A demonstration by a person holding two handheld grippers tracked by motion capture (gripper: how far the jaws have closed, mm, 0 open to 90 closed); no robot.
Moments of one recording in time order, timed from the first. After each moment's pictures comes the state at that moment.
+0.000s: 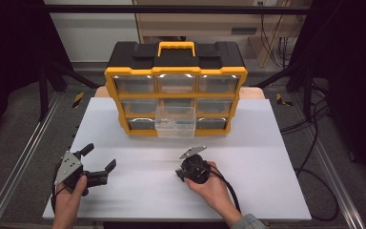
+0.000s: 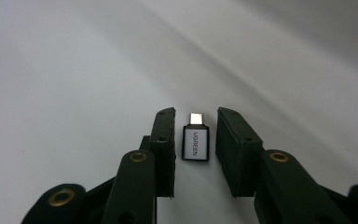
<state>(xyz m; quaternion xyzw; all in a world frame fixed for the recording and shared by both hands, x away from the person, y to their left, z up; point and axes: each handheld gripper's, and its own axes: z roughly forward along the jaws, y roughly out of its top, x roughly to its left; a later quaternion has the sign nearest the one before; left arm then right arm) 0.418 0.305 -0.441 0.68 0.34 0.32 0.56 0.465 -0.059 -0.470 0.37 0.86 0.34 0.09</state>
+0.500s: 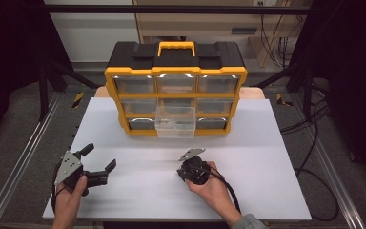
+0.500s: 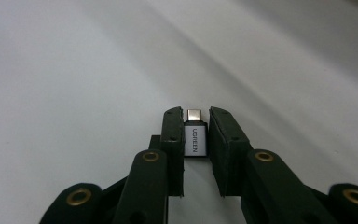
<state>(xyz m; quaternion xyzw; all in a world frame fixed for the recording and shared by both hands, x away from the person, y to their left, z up) 0.418 0.305 -0.442 0.68 0.34 0.32 0.56 0.462 -0.058 -0.472 0.35 0.87 0.33 0.11</state>
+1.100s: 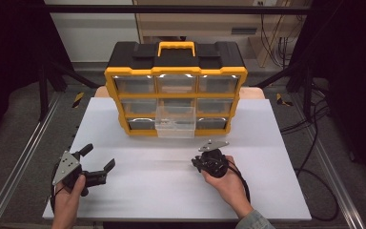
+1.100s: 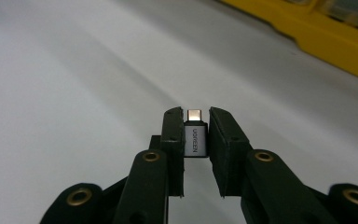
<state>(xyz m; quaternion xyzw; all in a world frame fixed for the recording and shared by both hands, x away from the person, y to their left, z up) 0.418 0.309 -0.443 0.67 0.35 0.32 0.57 0.472 -0.110 -0.453 0.39 0.83 0.37 0.13</state>
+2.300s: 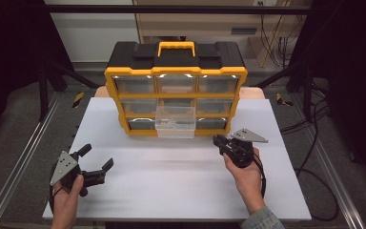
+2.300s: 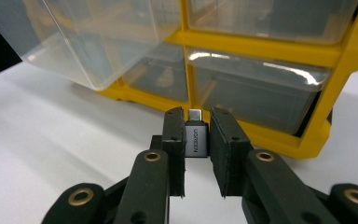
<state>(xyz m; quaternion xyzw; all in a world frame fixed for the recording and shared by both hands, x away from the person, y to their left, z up) 0.417 0.313 -0.444 0.66 0.36 0.32 0.57 0.474 -0.173 -0.414 0.44 0.71 0.50 0.22</state>
